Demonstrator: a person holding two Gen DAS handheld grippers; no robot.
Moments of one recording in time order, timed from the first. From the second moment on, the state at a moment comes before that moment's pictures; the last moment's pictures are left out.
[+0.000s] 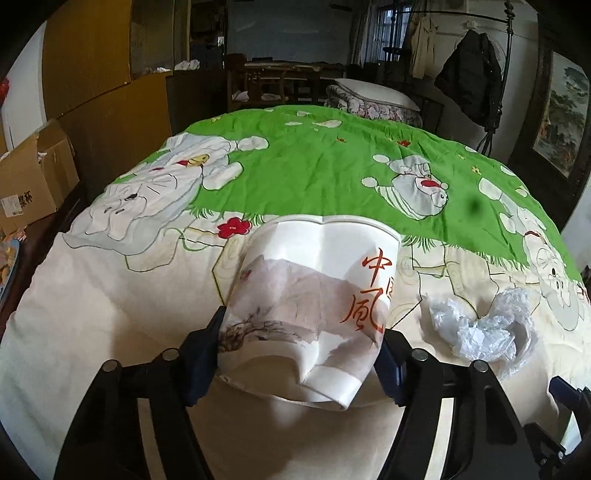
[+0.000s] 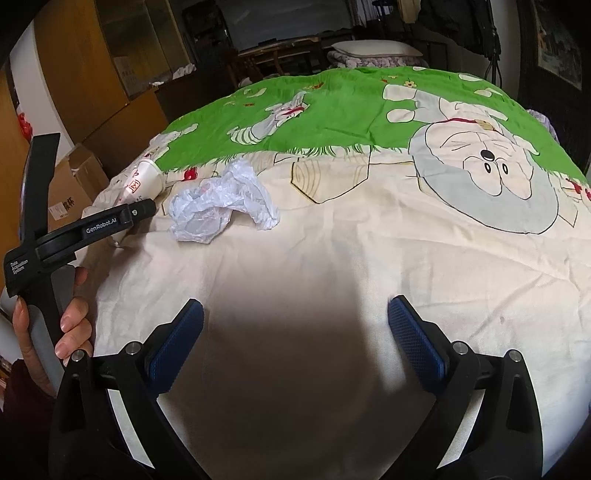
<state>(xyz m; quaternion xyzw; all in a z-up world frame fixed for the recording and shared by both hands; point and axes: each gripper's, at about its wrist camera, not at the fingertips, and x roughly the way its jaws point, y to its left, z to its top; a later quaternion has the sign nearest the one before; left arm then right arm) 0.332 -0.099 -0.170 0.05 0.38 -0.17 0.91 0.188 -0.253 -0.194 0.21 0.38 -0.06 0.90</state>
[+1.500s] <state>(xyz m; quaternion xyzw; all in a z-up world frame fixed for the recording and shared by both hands) 0.305 -0.058 -0.158 0.01 0.37 -0.12 0.92 0.251 -0.213 -0.156 0.16 0.35 -0.05 0.92</state>
